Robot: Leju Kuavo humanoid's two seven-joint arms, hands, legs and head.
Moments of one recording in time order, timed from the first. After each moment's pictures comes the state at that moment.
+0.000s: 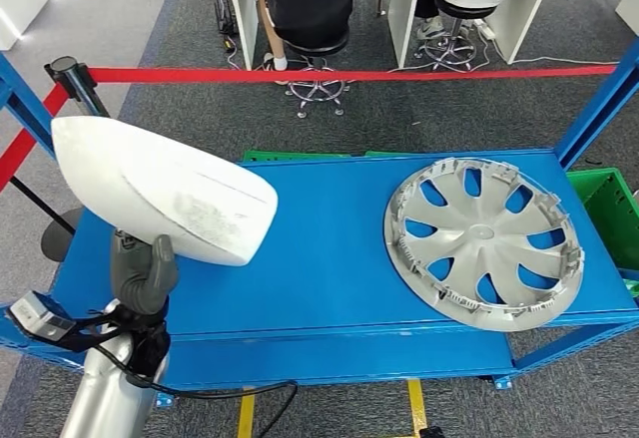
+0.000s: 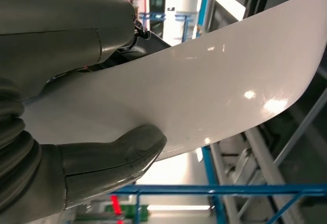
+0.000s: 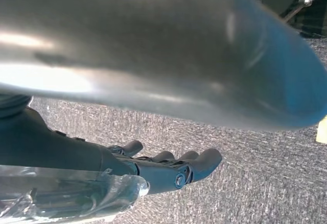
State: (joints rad) left arm -0.08 -0.18 -0.04 -1.47 0.15 -0.40 -0.68; right arm -0.07 0.22 -0.99 -0.18 1.16 -0.23 0.03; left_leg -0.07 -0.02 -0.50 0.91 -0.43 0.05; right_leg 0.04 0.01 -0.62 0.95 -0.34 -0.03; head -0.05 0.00
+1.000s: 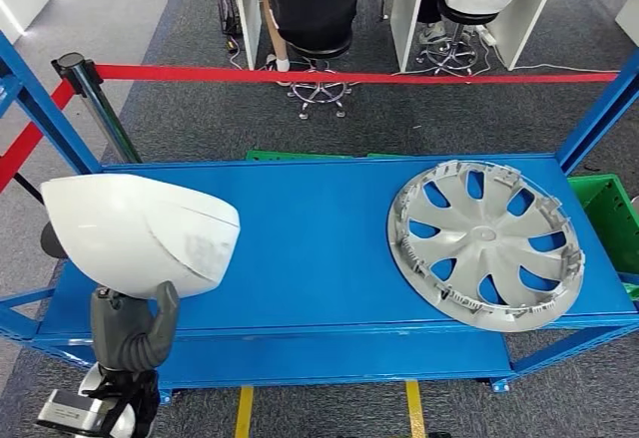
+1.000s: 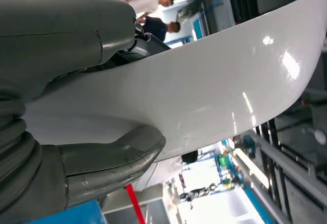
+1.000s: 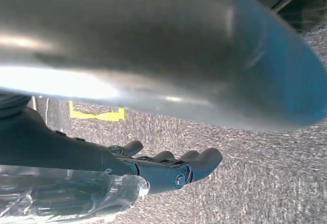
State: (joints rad) left arm 0.19 -0.08 -0.23 -1.74 -0.17 0.25 -0.68; right arm -0.08 0.24 -1.07 -0.18 1.12 -0.29 0.08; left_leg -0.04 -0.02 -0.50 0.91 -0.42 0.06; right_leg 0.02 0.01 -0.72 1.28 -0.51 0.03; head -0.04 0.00
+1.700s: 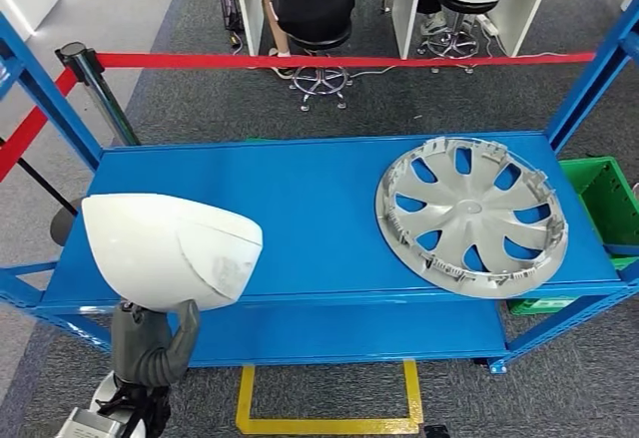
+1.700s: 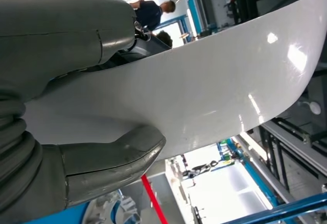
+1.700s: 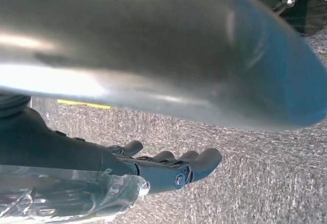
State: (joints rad) left arm 0.17 0.01 -0.37 -1.72 -0.15 0.31 -0.68; right arm -0.09 0.25 -1.07 -0.18 1.18 -0.30 0.03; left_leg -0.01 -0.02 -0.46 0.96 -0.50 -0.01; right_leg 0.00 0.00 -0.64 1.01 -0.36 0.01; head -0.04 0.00
